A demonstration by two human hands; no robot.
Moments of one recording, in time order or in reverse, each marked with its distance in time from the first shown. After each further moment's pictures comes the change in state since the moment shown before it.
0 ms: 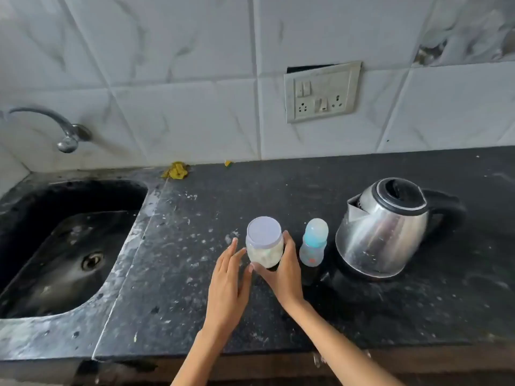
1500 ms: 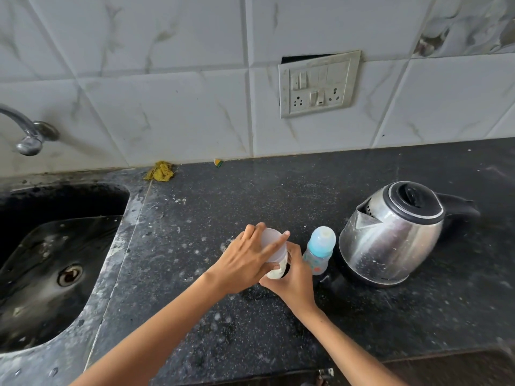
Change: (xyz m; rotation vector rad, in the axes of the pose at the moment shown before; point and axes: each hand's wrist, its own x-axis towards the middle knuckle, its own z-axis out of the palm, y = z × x) left_hand 0.109 -0.010 0.000 0.521 -0.351 0.733; right_hand 0.017 -0.004 -0.011 -0.010 0.018 0.069
